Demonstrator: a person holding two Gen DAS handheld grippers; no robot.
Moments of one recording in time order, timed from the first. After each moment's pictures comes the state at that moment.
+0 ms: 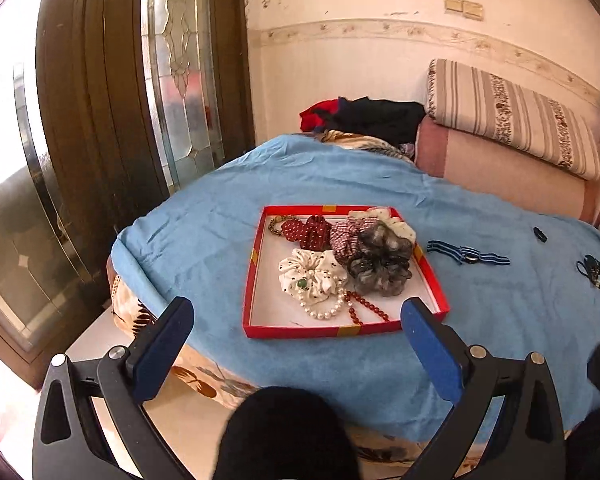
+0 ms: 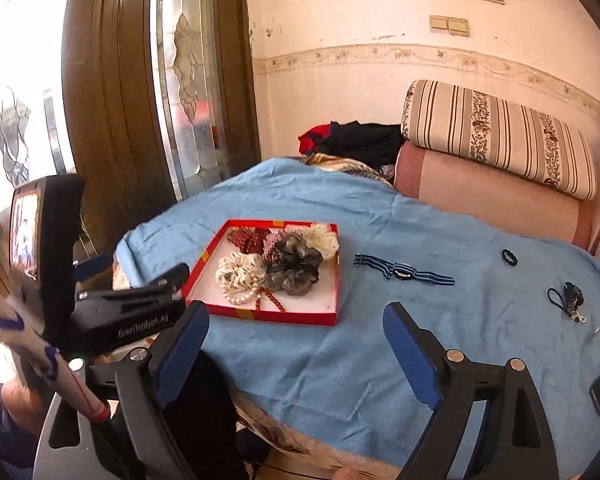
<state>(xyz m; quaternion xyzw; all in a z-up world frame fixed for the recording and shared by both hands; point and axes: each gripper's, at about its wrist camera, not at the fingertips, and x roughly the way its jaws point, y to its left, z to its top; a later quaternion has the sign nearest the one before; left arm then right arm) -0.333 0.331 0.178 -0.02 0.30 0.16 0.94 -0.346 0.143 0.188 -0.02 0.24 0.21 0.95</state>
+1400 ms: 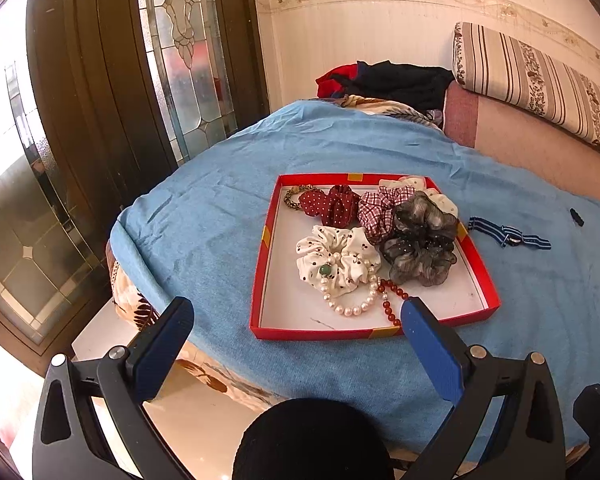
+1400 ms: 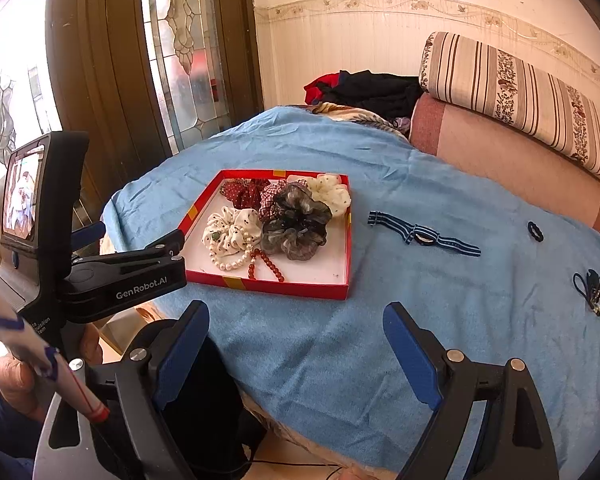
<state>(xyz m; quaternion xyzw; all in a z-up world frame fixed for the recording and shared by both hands) -0.287 0.356 0.139 -0.01 0.36 0.19 0.92 -0.293 0.168 0.151 -0.03 0.32 0.22 0.92</state>
